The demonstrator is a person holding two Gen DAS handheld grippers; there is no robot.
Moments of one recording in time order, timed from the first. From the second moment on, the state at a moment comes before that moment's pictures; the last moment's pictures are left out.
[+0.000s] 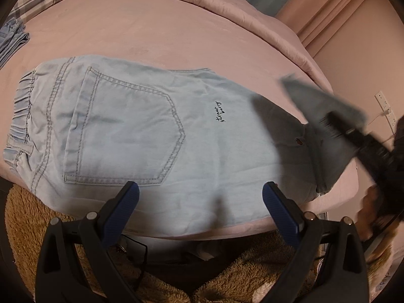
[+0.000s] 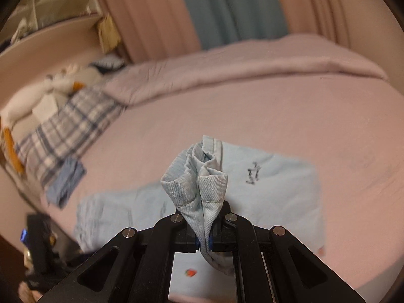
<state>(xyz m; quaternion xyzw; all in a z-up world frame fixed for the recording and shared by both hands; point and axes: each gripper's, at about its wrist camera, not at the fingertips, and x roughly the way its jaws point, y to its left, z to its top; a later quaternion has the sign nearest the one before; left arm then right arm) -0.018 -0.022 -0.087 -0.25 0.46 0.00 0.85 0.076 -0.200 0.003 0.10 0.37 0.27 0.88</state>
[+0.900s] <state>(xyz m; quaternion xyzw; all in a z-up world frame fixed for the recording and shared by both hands) 0.074 -0.065 -0.105 -0.29 0.50 -0.15 0.81 0.054 -0.321 -0.045 0.19 0.46 0.14 0.86</state>
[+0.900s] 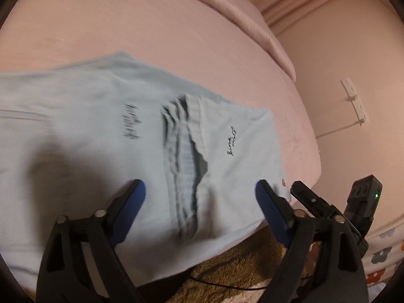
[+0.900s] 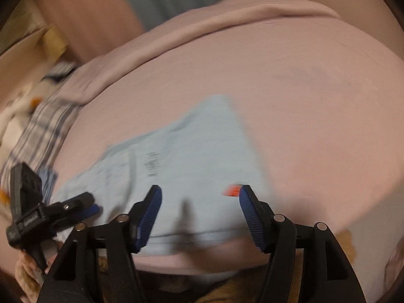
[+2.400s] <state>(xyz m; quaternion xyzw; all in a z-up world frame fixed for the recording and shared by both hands) 0.030 -0.001 -0.122 -0.37 0.48 -0.15 0.78 0.106 -0.300 -0.093 0.15 0.49 0.14 0.85</state>
